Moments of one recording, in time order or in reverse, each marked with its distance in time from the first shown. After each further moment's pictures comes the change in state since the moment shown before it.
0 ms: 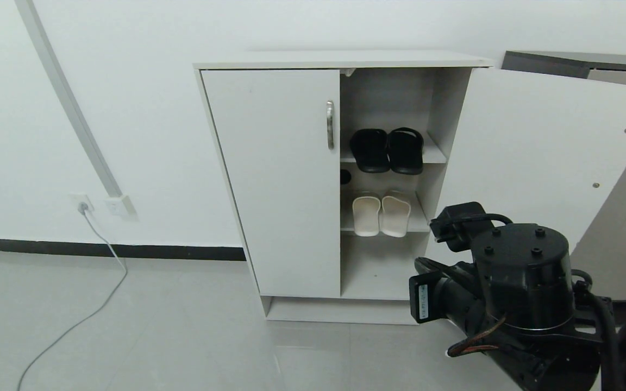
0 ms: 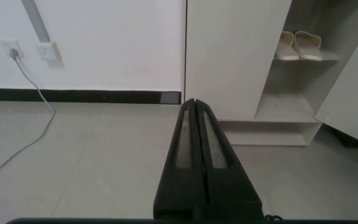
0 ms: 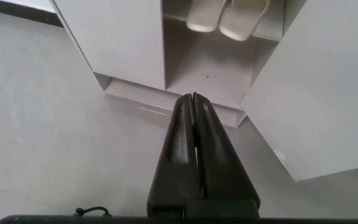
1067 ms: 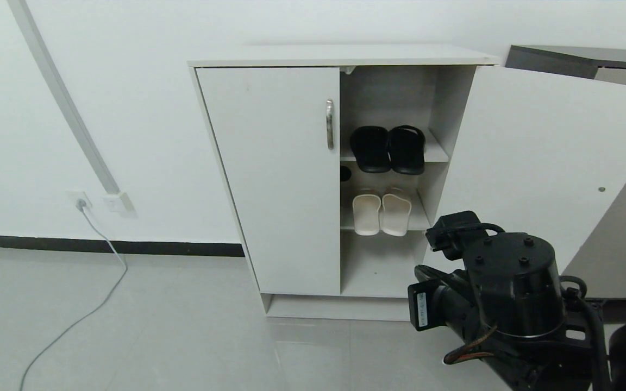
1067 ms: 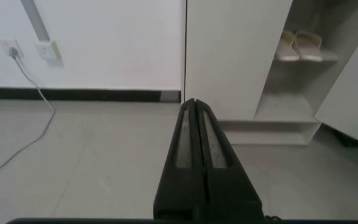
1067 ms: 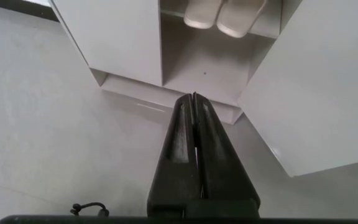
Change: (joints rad) left arm 0.001 0.000 0.000 0.001 0.001 0.000; right arm -0.003 0.009 0.018 0.000 -0.009 0.002
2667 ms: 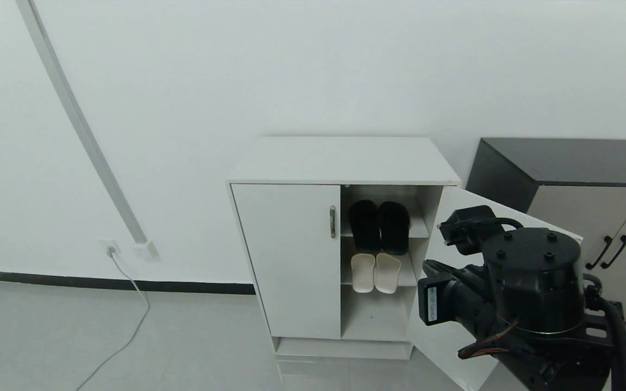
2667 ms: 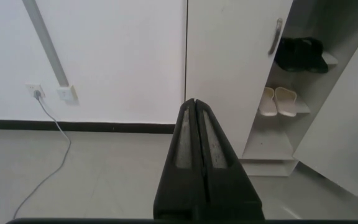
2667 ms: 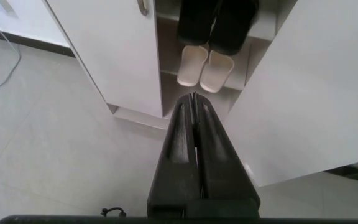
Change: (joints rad) left arm -0.001 0.000 0.000 -0.001 0.000 0.000; right arm -0.010 -0.026 0.023 -0.025 0.000 -0.009
